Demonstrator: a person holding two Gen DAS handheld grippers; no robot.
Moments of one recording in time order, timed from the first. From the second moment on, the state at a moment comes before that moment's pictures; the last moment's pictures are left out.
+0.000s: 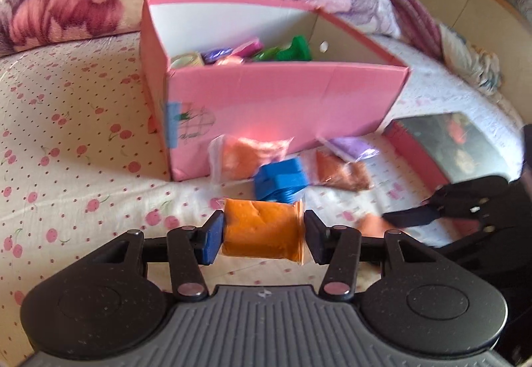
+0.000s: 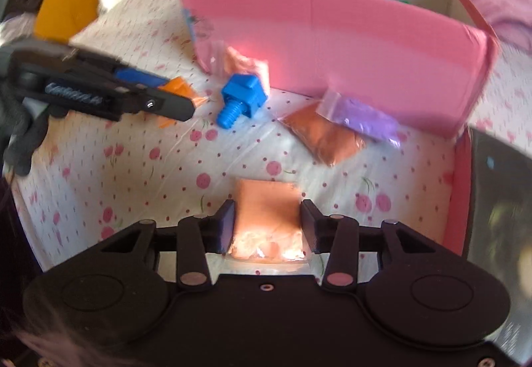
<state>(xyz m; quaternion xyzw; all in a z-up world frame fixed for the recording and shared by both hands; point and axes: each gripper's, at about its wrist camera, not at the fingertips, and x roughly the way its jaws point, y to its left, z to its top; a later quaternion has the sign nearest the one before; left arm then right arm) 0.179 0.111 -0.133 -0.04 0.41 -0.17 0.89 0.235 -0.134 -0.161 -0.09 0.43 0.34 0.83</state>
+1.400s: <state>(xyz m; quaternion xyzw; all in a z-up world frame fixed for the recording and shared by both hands) 0.364 -0.006 -0.106 -0.04 0.52 -0.04 0.85 0.214 -0.132 -0.177 -0.05 0.38 0.35 0.85</state>
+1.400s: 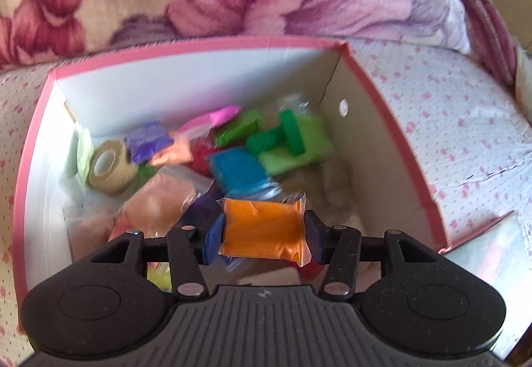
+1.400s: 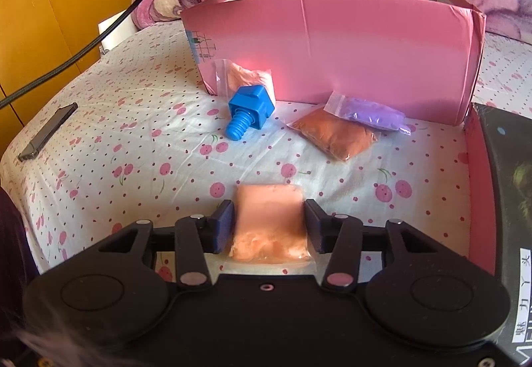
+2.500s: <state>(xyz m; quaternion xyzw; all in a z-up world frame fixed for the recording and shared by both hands) 0.164 0.095 -0.115 -0.09 0.38 0.10 0.92 0.207 -0.149 -0.170 -0.02 0.39 0.34 0.86</state>
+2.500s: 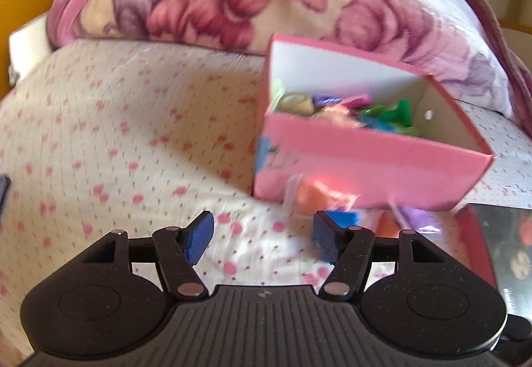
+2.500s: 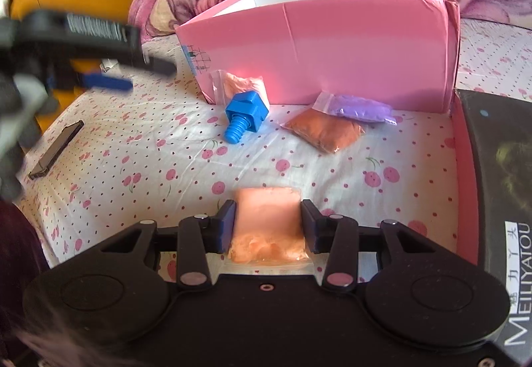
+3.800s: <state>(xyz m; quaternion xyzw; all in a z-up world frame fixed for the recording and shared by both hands) 0.187 0.095 -0.155 -0.10 0.46 0.01 0.89 0.404 -0.120 -0.053 -0.02 0.45 0.25 0.86</state>
